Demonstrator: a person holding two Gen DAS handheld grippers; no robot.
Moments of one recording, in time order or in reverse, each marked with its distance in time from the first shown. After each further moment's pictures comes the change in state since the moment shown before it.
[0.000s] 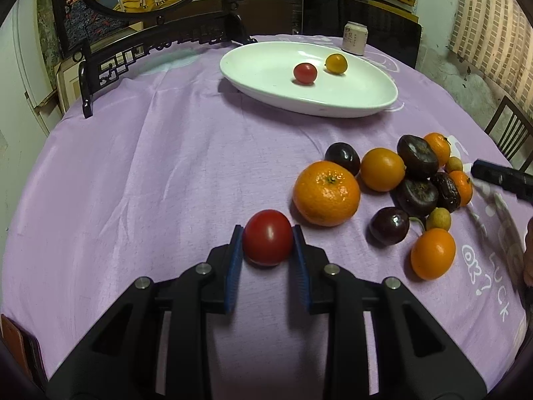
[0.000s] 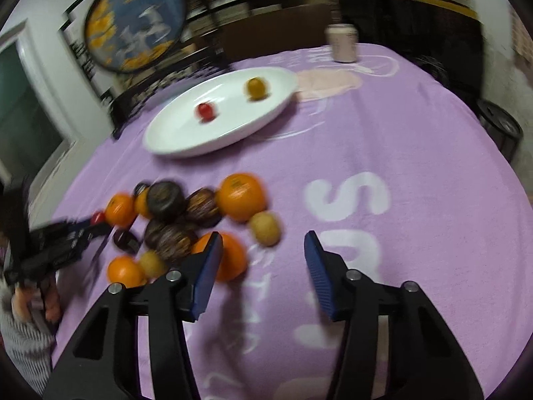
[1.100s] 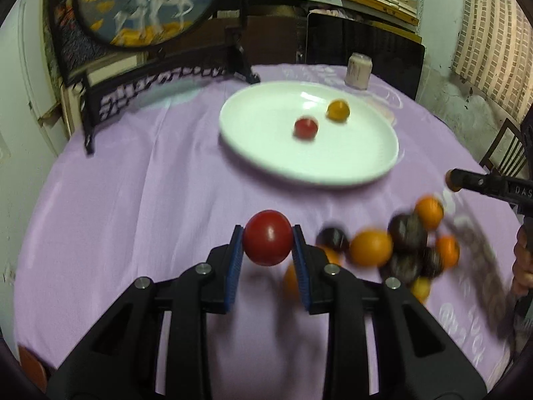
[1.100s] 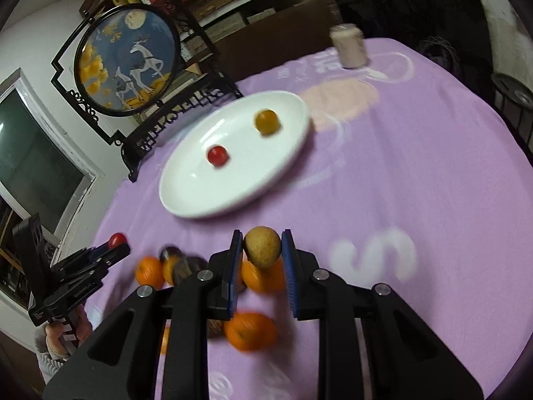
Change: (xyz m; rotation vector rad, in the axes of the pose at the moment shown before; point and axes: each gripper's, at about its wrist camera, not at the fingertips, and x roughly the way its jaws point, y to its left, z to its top) left arm -0.008 -0.006 0.066 -0.023 -0.079 0.002; right arm 0.022 0.007 0.065 0.086 0.013 0.154
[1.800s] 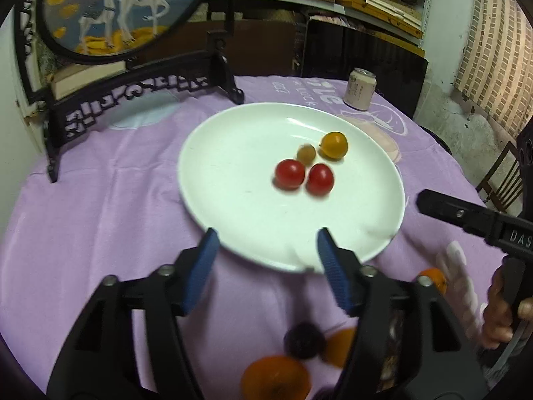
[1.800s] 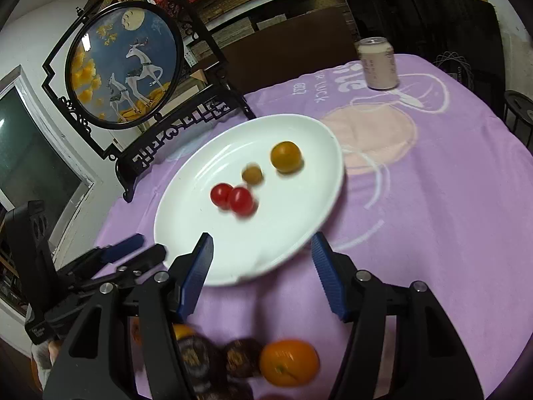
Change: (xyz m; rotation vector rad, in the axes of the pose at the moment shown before) left arm 0.049 -0.015 0.043 -0.055 -0.029 -0.022; right arm 0.041 0.009 0.037 -0.026 -0.044 -0.009
